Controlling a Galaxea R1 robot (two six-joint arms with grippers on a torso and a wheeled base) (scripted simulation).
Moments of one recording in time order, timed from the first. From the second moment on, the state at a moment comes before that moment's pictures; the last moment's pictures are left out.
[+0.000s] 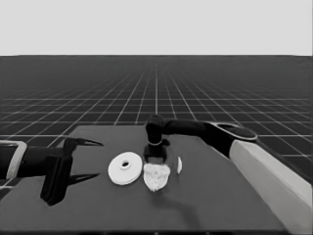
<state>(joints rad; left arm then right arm) -0.34 1.75 -0.42 0.31 0.68 0.35 0.03 3.10 -1.75 -0.16 -1.54 1.39</state>
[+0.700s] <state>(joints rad) -0.34 1.75 -0.42 0.31 0.68 0.35 -0.35 1.77 -0.39 -0.69 -1.18 0.32</state>
